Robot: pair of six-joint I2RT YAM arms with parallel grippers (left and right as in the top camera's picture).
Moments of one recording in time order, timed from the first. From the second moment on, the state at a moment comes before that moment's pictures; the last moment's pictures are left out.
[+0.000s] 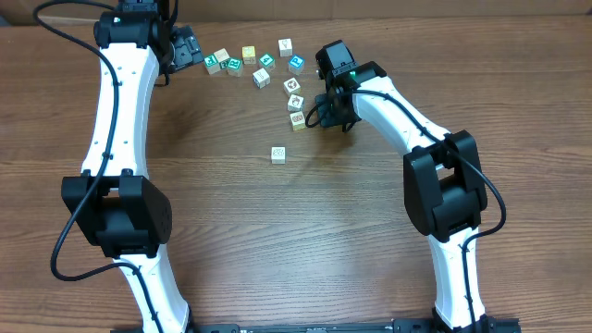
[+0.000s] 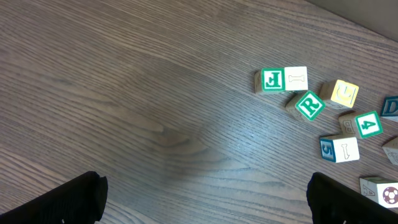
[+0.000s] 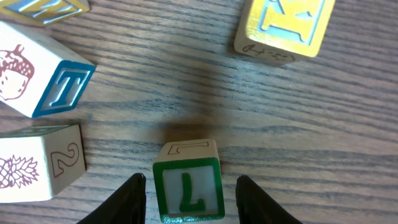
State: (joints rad) left arm -0.01 2.12 2.16 -1.13 -0.20 -0.43; right arm 0.41 2.30 1.87 -0.84 0.05 0.20
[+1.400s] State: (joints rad) left arm -0.01 2.12 2.16 -1.13 -0.20 -0.43; right arm 0.41 2.28 1.87 -0.93 0.05 0.23
